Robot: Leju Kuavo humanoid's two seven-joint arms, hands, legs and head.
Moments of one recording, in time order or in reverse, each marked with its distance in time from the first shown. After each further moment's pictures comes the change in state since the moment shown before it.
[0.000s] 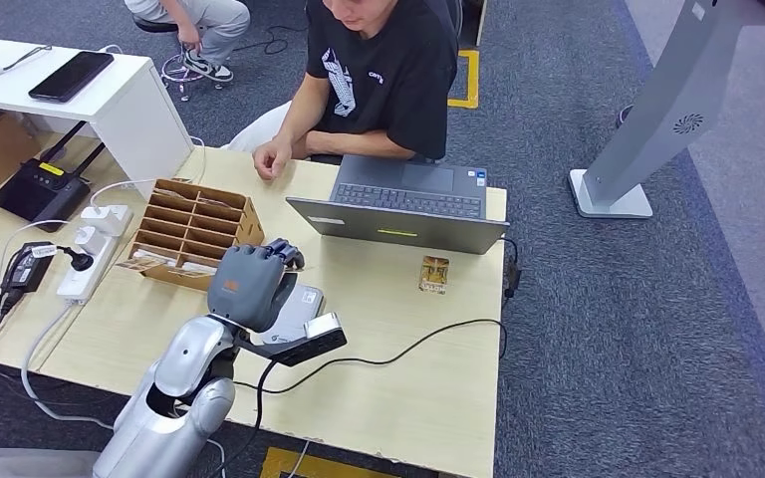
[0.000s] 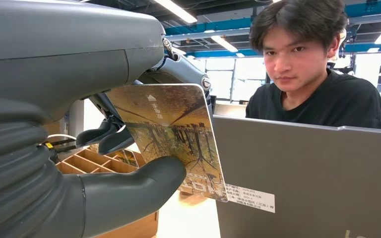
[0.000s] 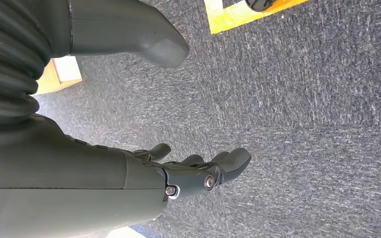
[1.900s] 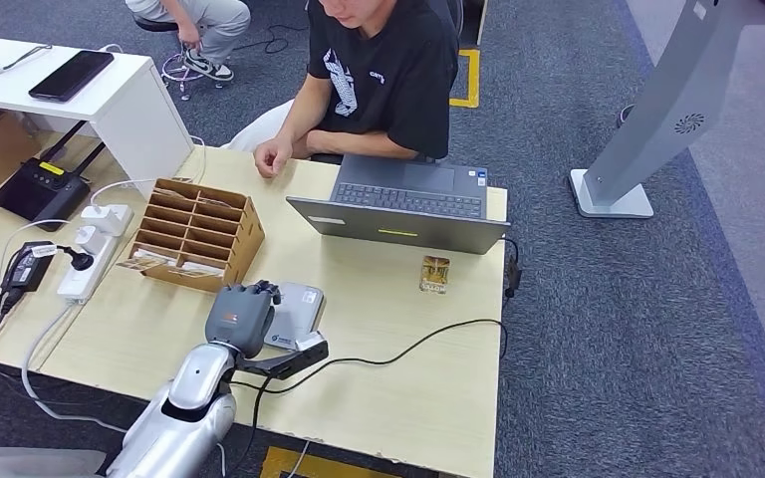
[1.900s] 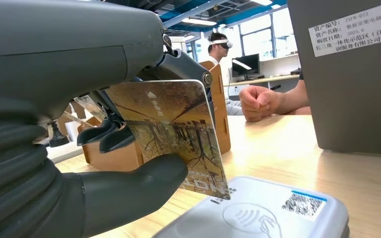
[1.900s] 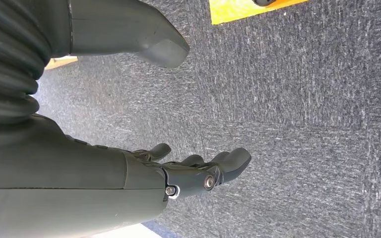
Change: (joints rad) left arm -0.023 -0.032 0.092 0.463 -0.161 0.203 0.027; right arm -0.001 0.000 0.002 0.000 0.095 0.023 0.006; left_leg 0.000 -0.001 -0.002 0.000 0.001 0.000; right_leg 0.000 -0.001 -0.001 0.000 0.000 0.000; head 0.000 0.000
